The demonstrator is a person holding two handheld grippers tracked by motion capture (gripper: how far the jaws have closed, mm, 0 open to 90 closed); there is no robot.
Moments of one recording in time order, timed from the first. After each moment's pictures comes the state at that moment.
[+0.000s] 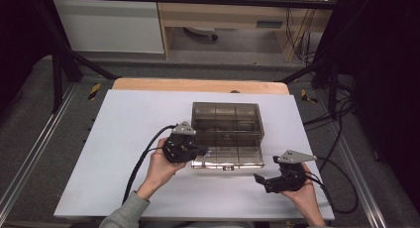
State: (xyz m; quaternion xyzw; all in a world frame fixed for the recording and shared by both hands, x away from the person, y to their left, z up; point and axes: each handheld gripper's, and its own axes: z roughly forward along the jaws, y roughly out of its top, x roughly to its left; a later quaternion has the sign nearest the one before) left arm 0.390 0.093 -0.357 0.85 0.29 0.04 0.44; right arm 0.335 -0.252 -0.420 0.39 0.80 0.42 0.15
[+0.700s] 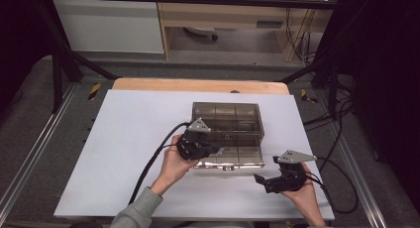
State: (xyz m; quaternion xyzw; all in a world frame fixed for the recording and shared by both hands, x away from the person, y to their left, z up) left arm 0.397 0.059 -0.354 0.85 0.28 0.04 0.44; right arm 0.335 -0.252 -0.420 0.39 0.80 0.42 0.15
